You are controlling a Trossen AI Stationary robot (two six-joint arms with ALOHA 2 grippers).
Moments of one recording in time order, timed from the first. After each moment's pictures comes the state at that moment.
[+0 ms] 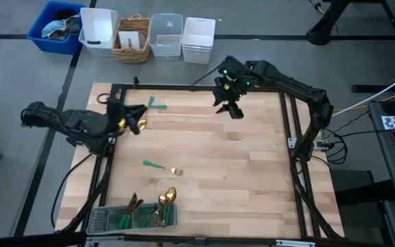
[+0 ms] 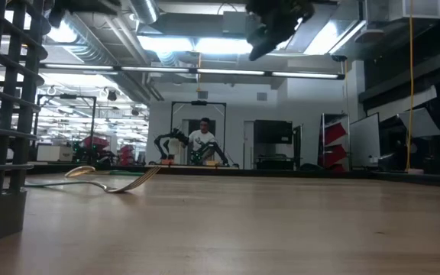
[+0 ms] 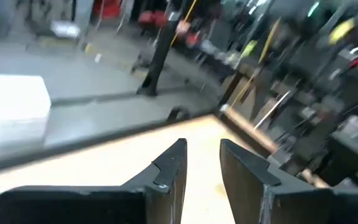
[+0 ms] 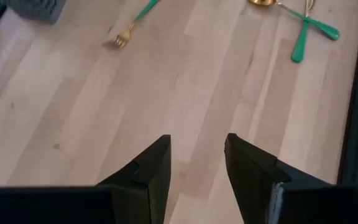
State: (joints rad) left arm -0.31 0.66 0.81 -0.44 -1.01 -0.67; right arm -0.43 1.76 1.87 -1.18 -0.45 -0.69
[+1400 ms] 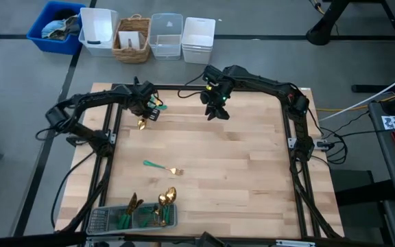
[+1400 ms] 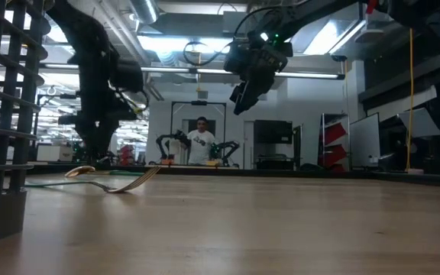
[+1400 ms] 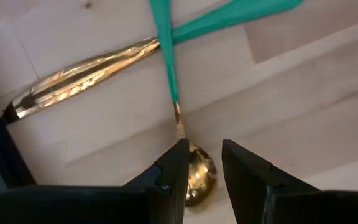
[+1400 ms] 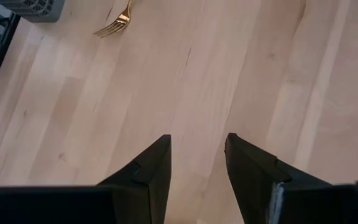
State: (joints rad) left arm 0.76 1.41 0.80 -0.76 -0.12 -0.41; right arm -0.51 2.06 1.87 -1.13 -0.65 -0.69
